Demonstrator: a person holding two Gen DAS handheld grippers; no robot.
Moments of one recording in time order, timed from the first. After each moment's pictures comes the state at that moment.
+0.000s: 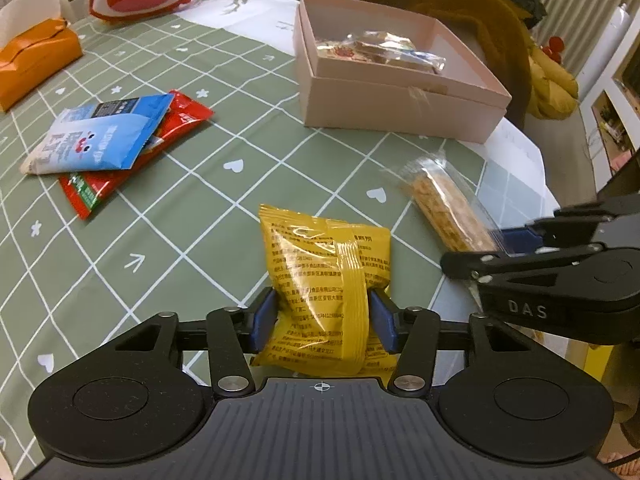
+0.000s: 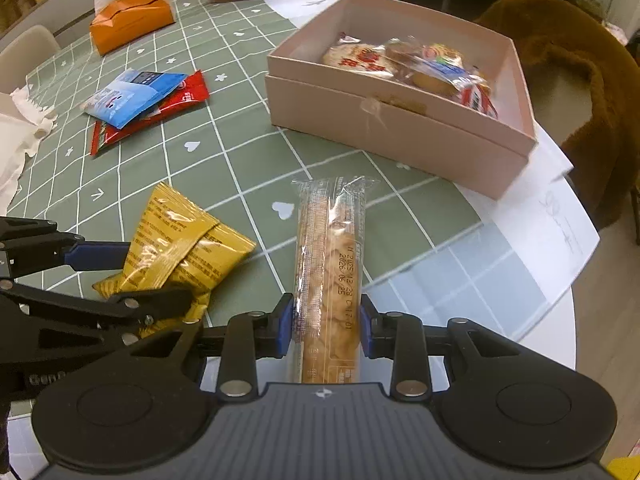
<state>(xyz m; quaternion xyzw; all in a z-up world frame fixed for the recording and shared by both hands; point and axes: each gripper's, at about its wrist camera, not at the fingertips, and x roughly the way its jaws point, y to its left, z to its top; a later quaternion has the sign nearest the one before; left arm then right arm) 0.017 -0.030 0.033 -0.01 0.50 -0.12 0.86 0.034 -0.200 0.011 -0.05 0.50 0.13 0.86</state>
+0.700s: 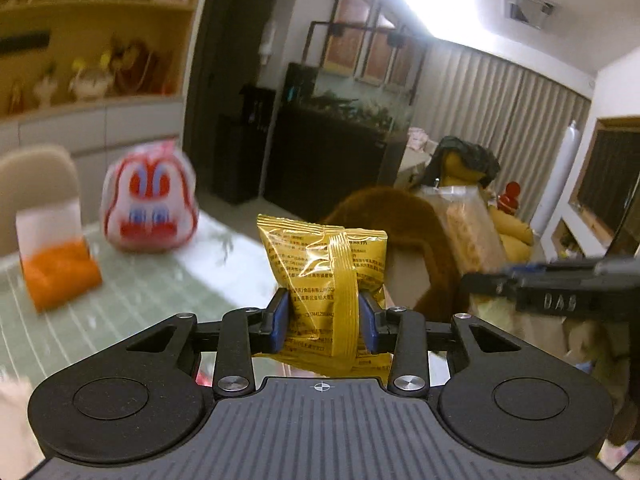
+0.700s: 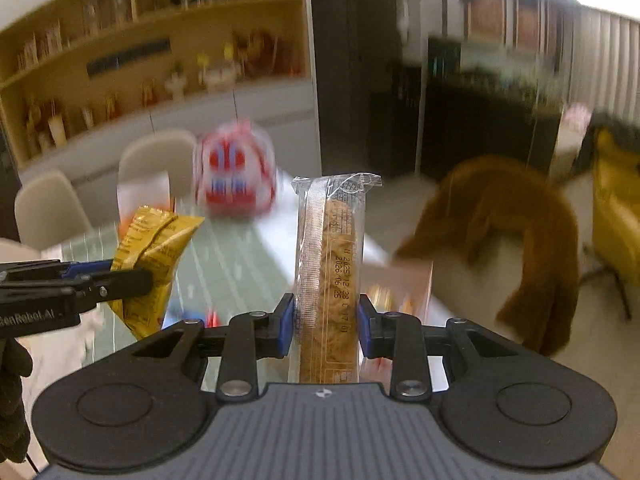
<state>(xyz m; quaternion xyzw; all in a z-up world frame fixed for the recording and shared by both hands) 0.036 -0.011 0.250 -0.05 0.26 -0.16 0.95 0.032 -0.263 0.236 0.00 0.27 0.13 0.95</state>
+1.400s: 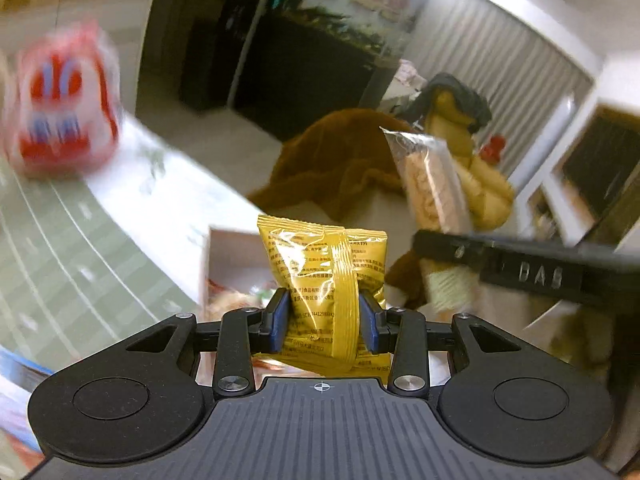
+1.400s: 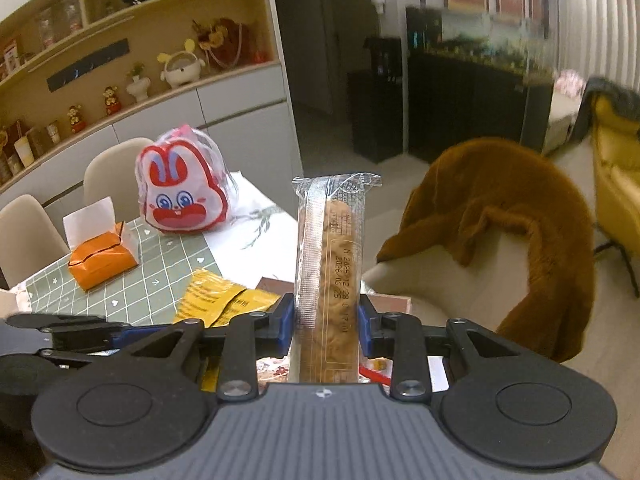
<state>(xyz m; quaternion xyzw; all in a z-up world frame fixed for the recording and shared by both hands) 0.198 -0.072 0.146 -0.14 0.41 -0.21 0.88 0.175 -0.294 0.169 0.06 0.34 0.12 0.93</state>
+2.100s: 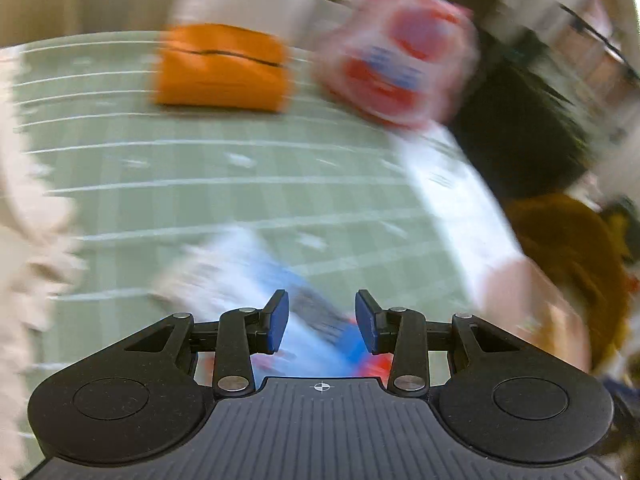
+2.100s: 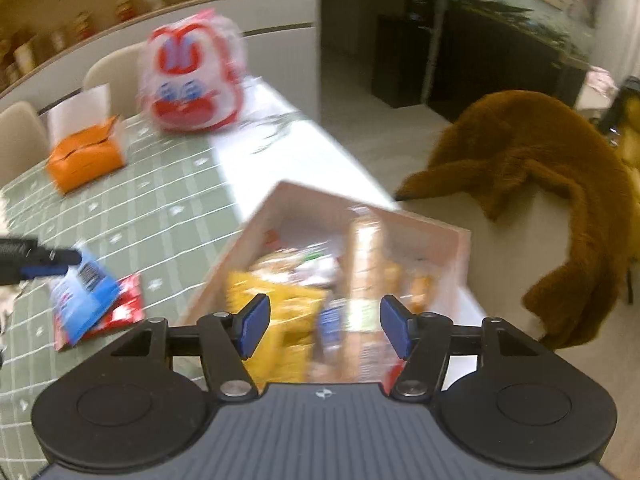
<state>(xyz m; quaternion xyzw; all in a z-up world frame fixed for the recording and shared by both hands) 0.152 0.142 0.063 -0.27 0.42 0.12 0.86 0.181 -0.216 0.100 -0.04 0.41 0.15 0.90</state>
